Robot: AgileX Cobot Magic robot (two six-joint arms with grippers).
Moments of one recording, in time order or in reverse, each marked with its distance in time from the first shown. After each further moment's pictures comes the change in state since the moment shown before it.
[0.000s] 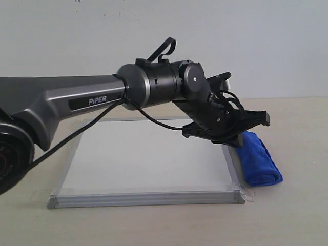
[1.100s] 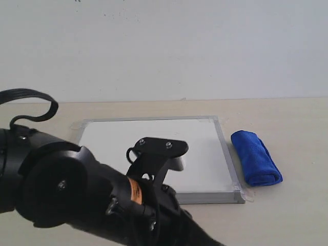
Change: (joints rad) left arm -0.210 -0.749 1.121 -0.040 -0.343 0.170; right arm 0.000 0.000 0.000 0.000 0.000 0.000
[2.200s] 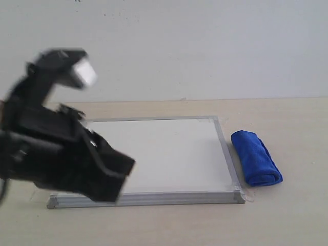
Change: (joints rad) left arm 0.151 -0.456 0.014 0.202 0.221 0.060; right arm 0.000 0.000 0.000 0.000 0.000 0.000
